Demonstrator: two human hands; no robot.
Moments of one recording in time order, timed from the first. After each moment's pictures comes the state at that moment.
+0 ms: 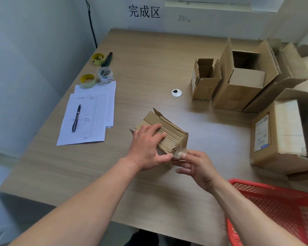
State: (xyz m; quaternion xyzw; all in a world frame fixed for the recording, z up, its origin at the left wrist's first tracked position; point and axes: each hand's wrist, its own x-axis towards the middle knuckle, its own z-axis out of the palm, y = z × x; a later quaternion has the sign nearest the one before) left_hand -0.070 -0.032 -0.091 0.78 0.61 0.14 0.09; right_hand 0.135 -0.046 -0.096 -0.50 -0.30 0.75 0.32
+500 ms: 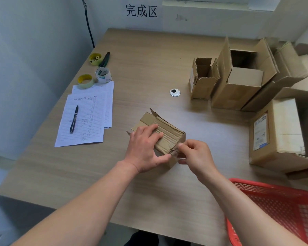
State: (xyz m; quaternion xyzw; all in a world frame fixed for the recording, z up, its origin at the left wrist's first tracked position) left_hand -0.070 -0.034 -0.094 0.76 0.62 0.17 0.08; right_hand 0.114 -0.033 -0.068 -0.64 -0.44 0.54 0.32
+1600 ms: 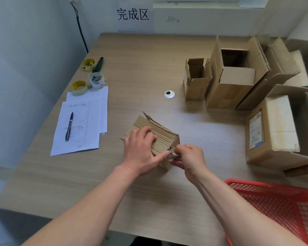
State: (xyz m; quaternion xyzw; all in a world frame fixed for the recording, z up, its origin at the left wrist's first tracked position) left_hand -0.059 -0.027 -0.095 0.73 0.66 0.17 0.06; right_hand 0.108 -0.022 -0.081 -0.64 -0.24 0.63 0.37
